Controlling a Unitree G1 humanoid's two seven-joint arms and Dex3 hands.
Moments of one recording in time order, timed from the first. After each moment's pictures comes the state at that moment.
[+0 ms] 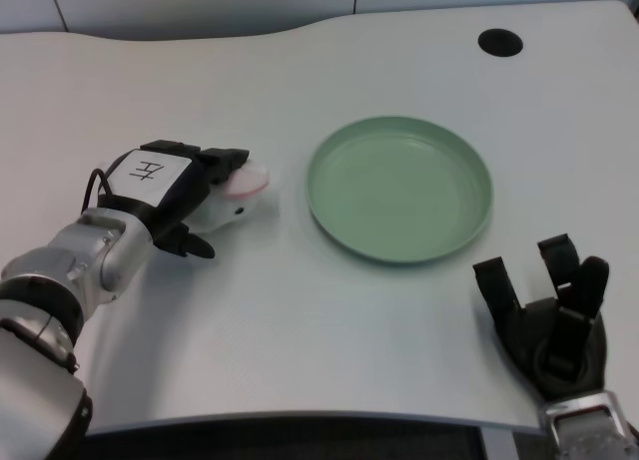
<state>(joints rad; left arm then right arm) -0.87 0.35 -0.55 1.36 0.80 -0.43 0.41 -0.39 -0.04 -0.64 1.08 0.71 0.00 1.04</state>
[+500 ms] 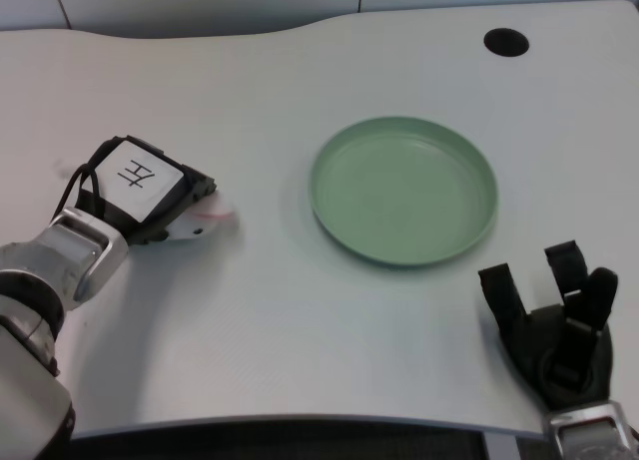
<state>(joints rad) -0.88 0.41 -0.76 1.38 1.00 -0.33 0.70 -0.34 -0.02 -0.63 1.00 0.73 0.02 1.07</state>
